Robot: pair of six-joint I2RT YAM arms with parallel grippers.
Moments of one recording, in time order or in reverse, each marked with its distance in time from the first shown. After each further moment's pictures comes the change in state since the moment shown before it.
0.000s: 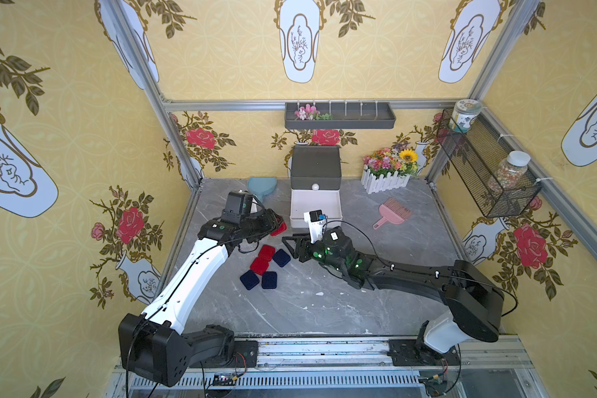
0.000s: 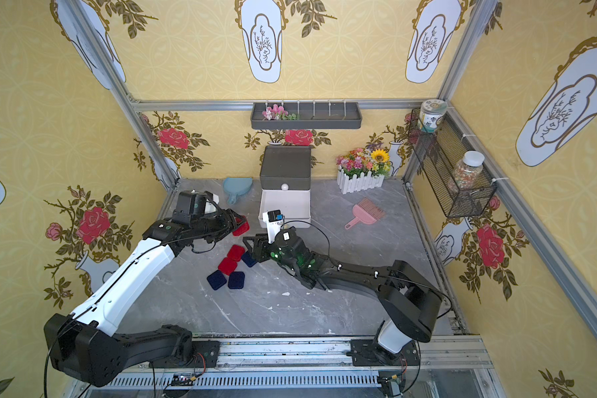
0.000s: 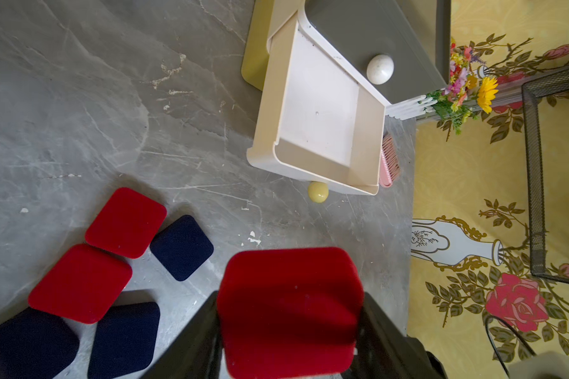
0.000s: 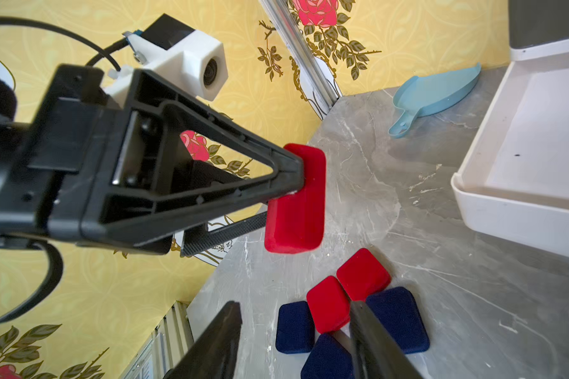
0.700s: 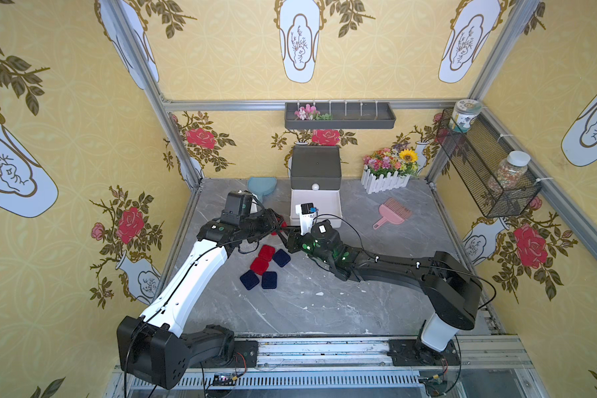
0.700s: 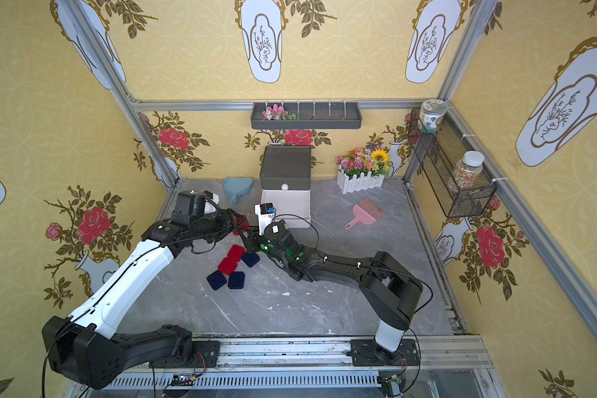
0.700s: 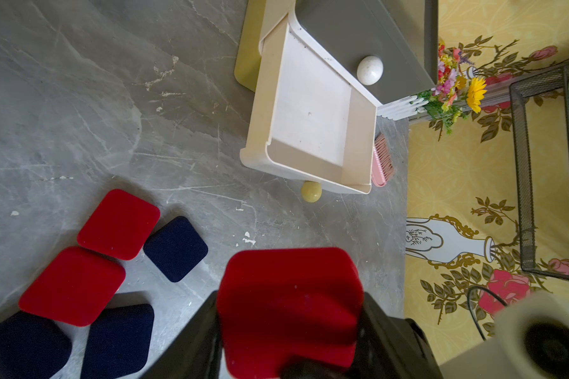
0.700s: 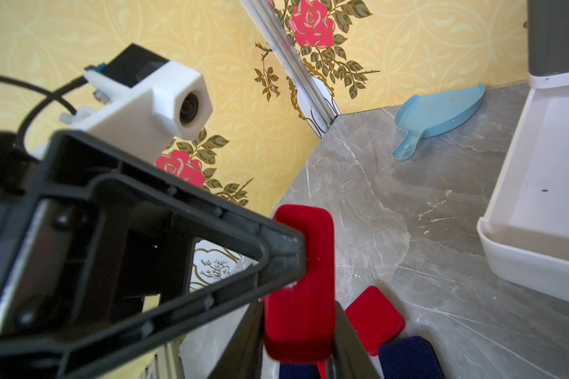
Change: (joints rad) left arm -0.001 -0.013 -0.005 0.024 0.012 0.005; right arm -0.011 0.121 0.125 0.041 0.027 0.044
